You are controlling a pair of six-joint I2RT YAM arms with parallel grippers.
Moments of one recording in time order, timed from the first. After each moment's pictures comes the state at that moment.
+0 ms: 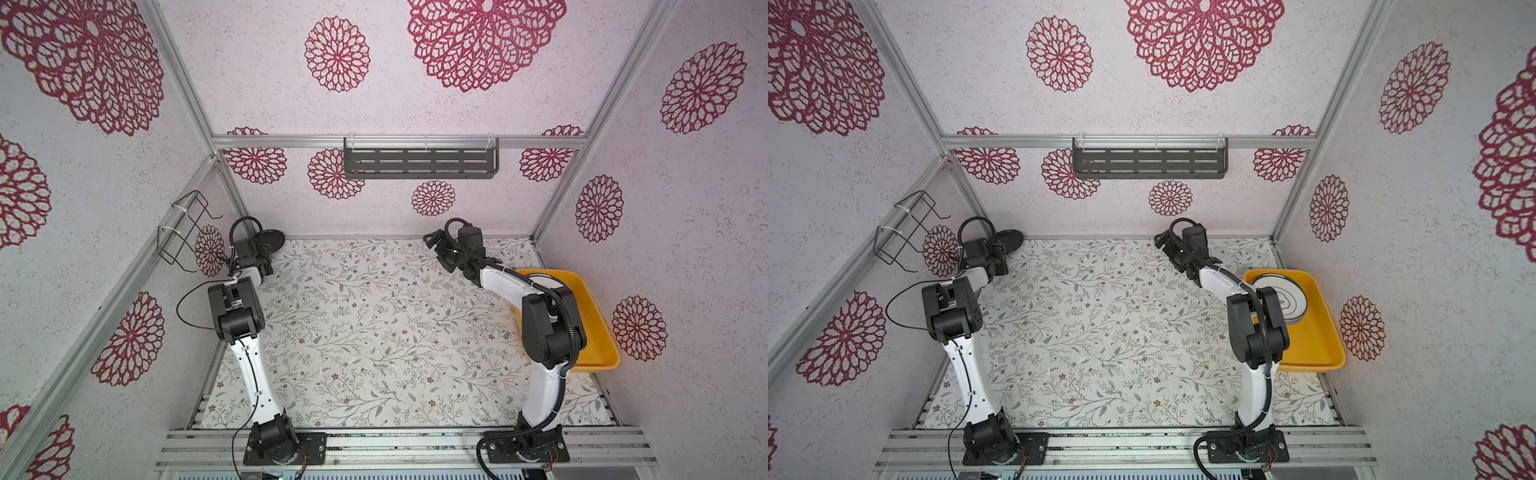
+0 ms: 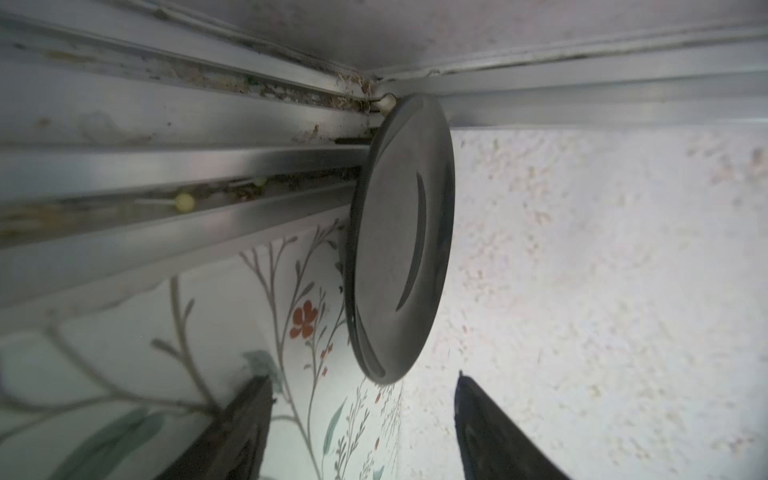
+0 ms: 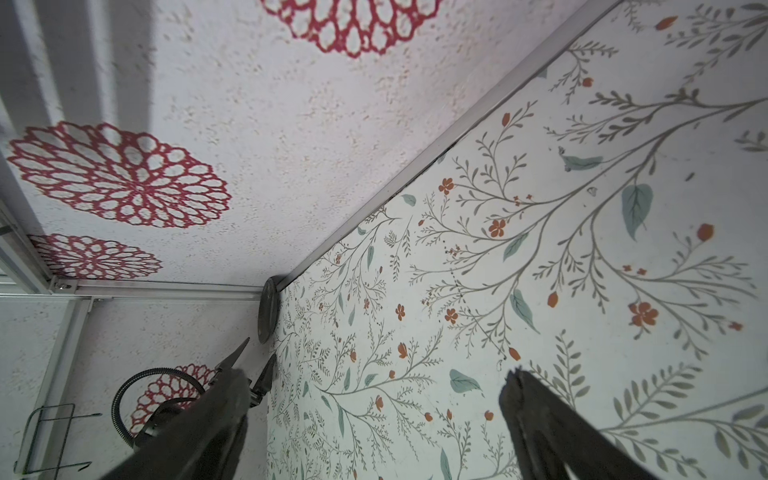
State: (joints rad) left arm 0.34 2.51 1.87 0.08 0.13 -1.39; right arm 0.32 1.98 1.48 0.05 -0.21 1.00
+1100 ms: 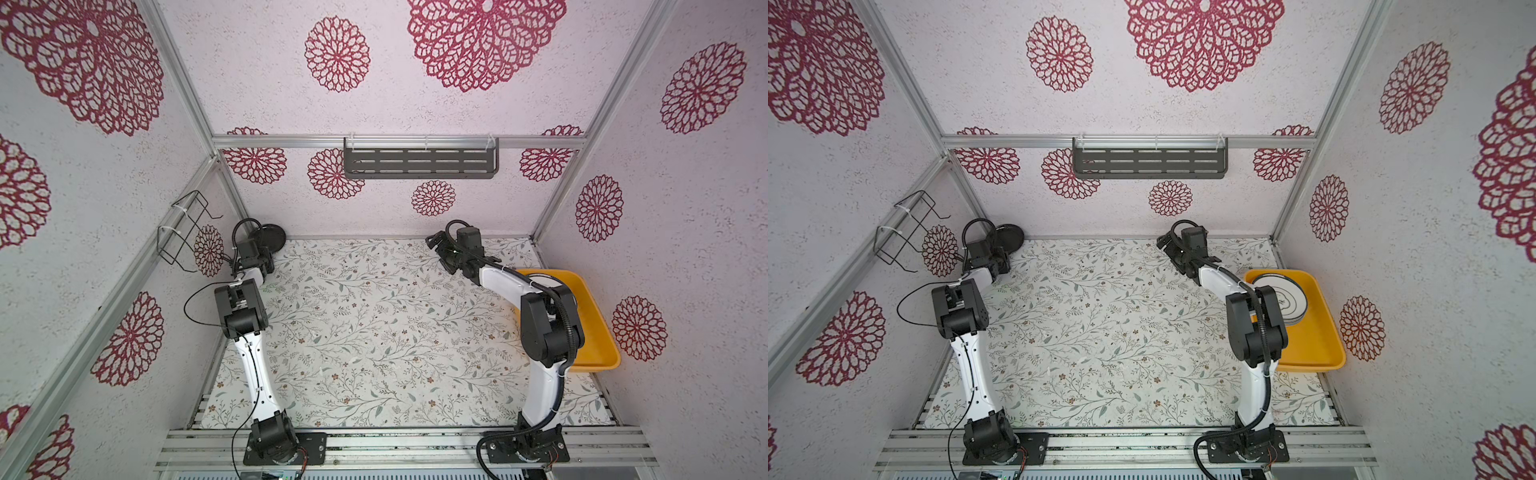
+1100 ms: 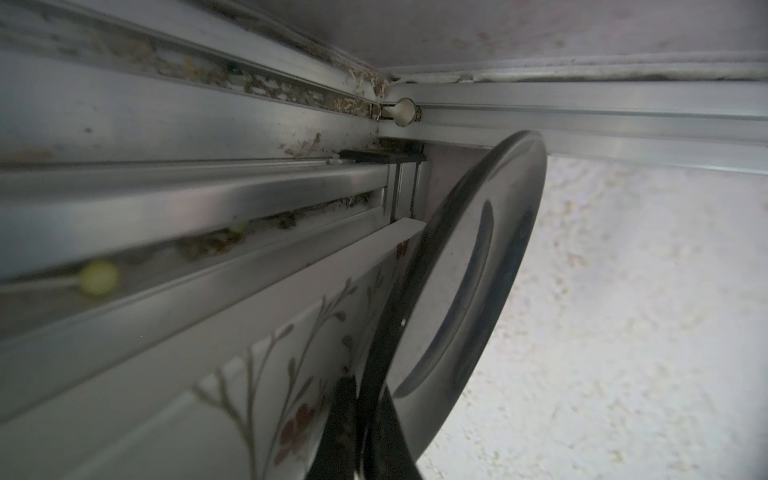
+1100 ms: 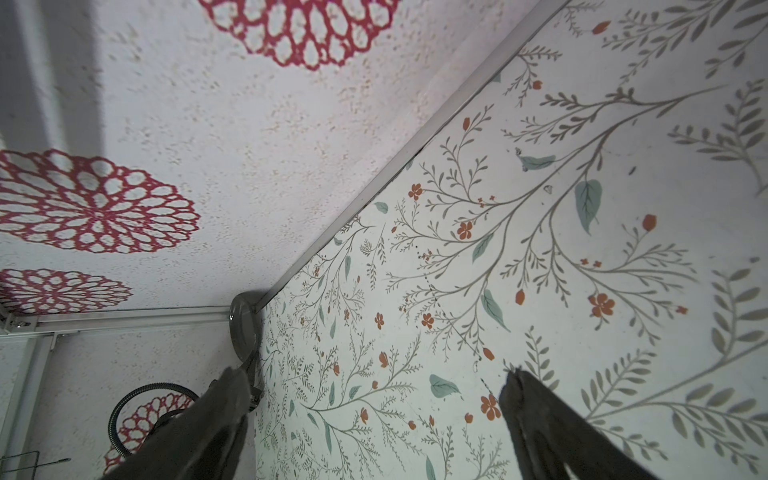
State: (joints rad) left arm 0.35 2.65 2.00 0.10 0.16 -1.47; right arm 0.32 1.99 1.49 -0.01 -0.15 1.02
